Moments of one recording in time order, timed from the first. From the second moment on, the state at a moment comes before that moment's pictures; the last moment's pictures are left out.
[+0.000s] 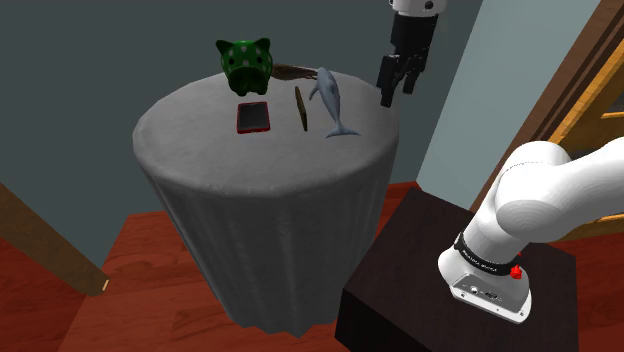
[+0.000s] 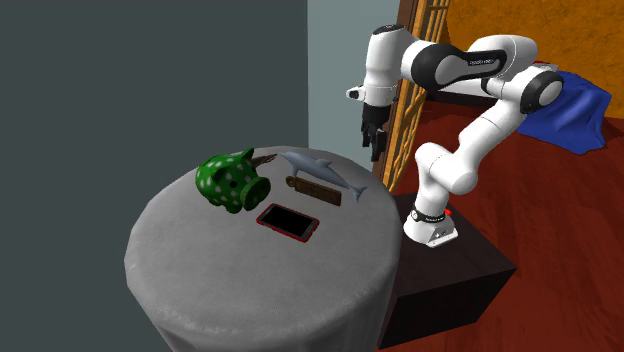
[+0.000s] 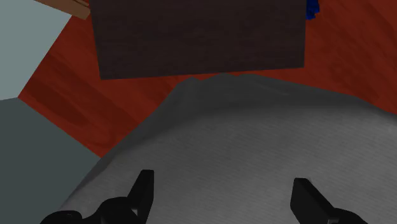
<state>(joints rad) 0.00 -0.80 0.01 -2.36 0.01 1.57 0.13</state>
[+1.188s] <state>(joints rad) -0.07 -0.29 0.37 -1.96 0.06 1.65 0.83</state>
